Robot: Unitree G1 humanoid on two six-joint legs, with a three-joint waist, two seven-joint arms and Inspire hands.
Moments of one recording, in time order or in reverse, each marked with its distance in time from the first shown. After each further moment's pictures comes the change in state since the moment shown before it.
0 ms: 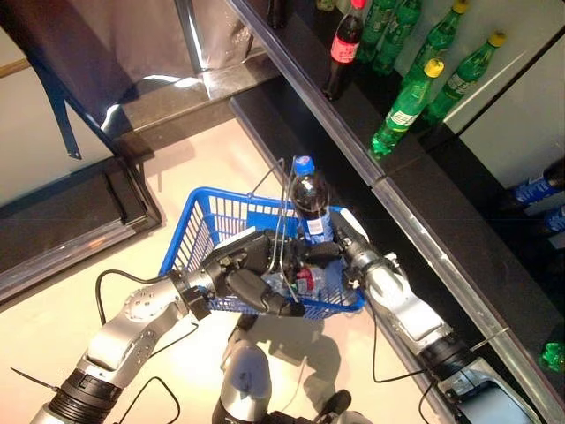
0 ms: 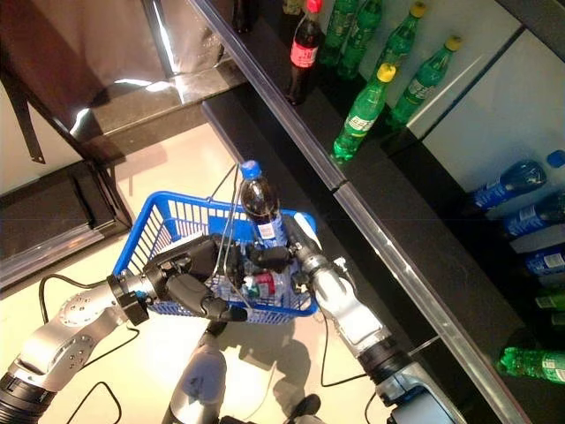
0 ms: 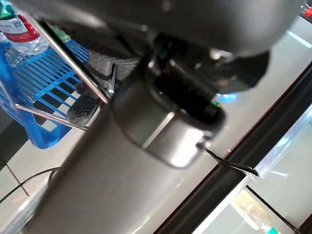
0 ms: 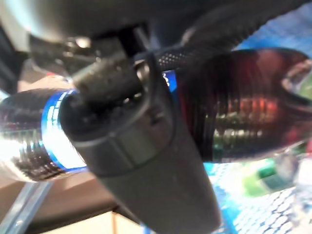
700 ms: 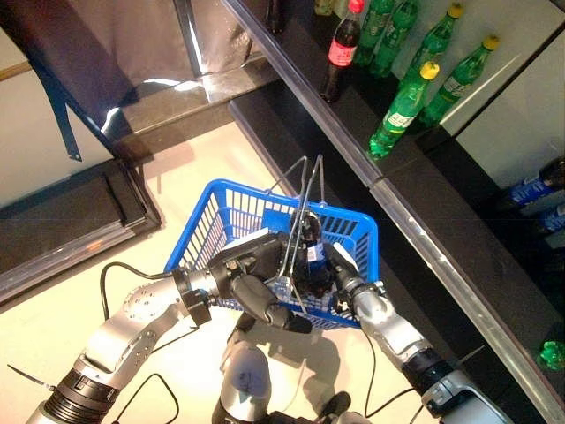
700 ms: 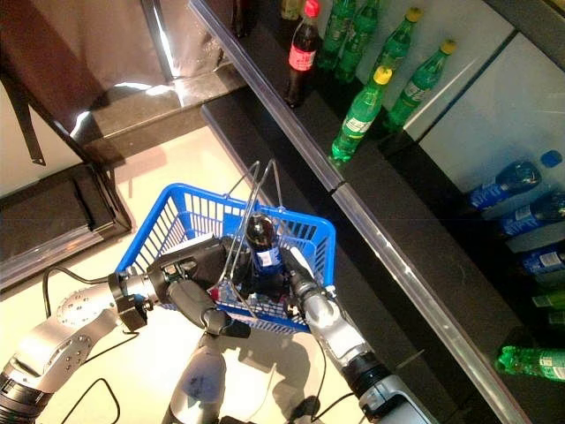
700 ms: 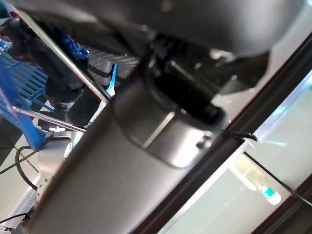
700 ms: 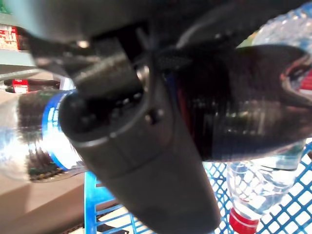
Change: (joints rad) left arm -0.008 0.006 0.000 -0.082 0.001 0.006 -0.083; right arm 0.051 0.093 0.014 0.118 -0.014 -0.001 0.004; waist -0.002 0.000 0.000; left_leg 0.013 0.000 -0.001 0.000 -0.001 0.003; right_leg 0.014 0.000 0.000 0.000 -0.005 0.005
